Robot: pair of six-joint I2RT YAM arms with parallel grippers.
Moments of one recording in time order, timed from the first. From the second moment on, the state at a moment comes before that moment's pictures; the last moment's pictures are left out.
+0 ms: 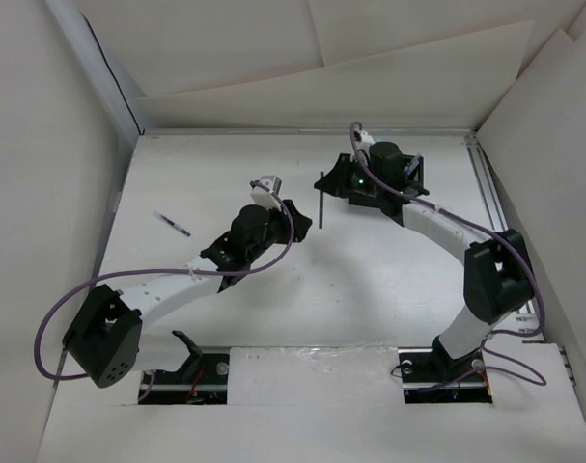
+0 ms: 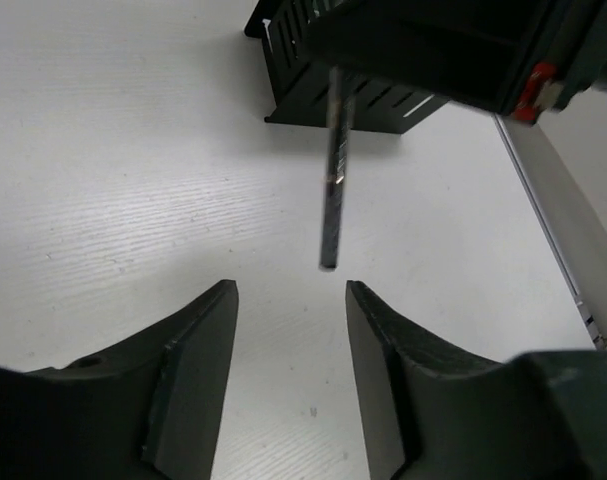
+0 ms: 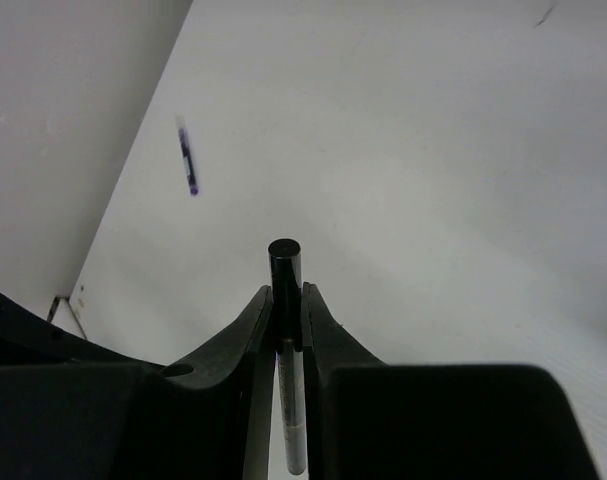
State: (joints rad) left arm -0.74 1.26 0.71 0.27 -0.10 -0.59; right arm 0.45 1.67 1.19 0.12 -0.44 0.54
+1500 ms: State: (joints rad) left arm -0.64 1.44 0.83 -0.07 -0.58 -0.90; right arm 0.18 1.73 1.40 -0.02 0.56 0.47
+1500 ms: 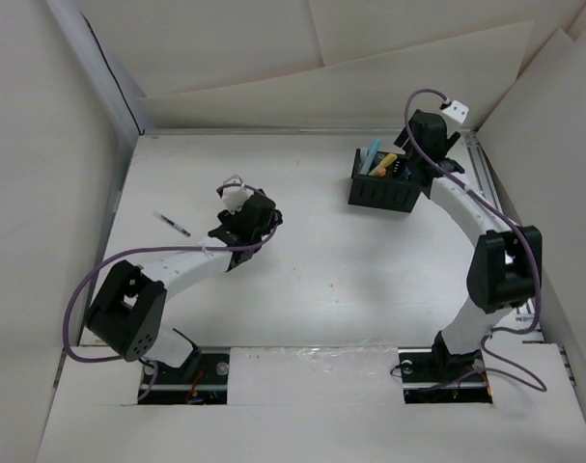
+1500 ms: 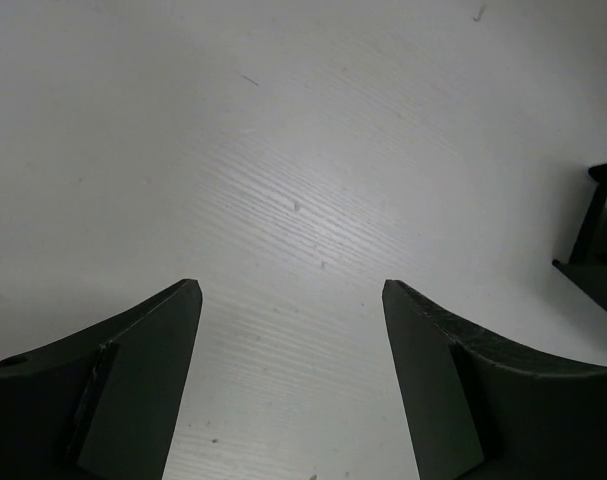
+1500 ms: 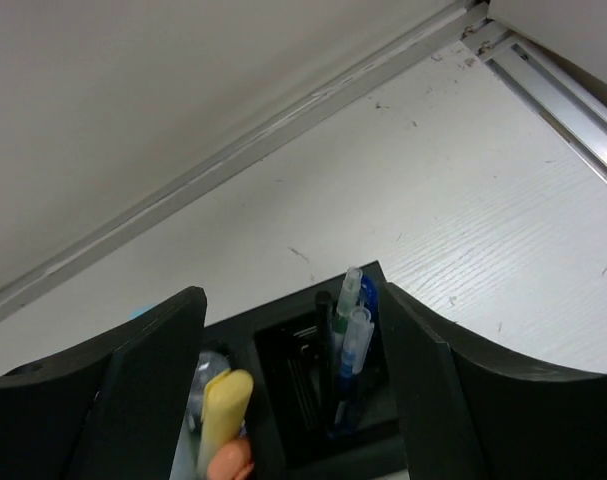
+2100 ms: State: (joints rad) left arm -0.23 1.44 0.83 -0.21 -0.48 -1.13; right arm 0.28 1.23 0.99 -0.01 0.23 0.48
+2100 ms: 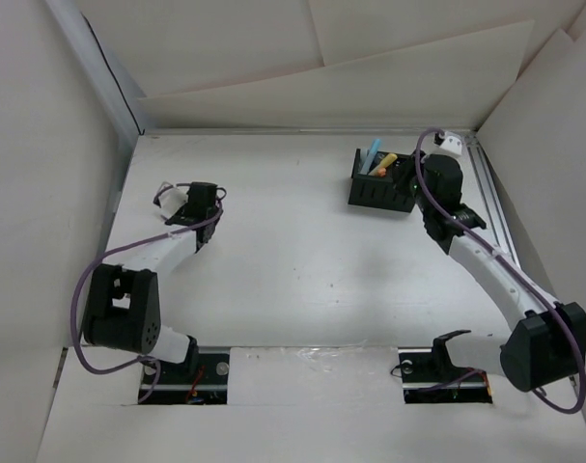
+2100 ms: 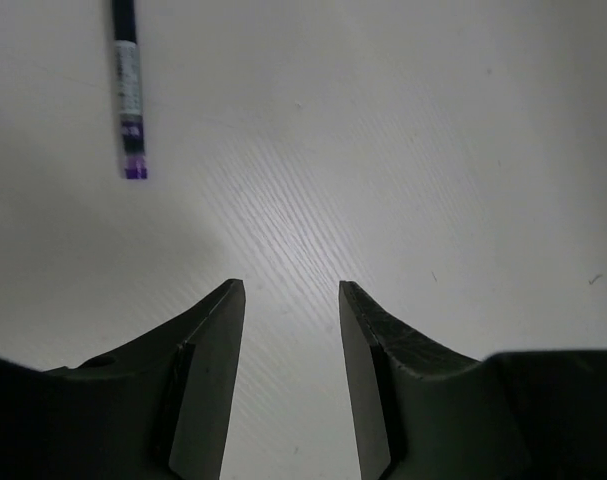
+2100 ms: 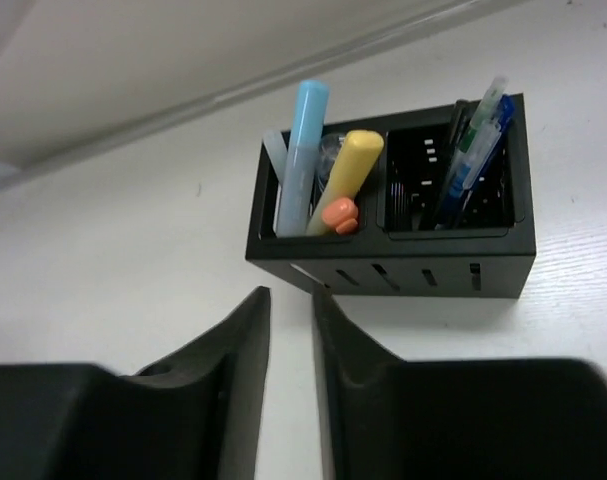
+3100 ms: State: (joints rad) left arm 0.01 1.72 1.05 -0.42 -0.49 -1.14; right arm 0.14 1.28 0.98 -0.02 -0.07 0.45
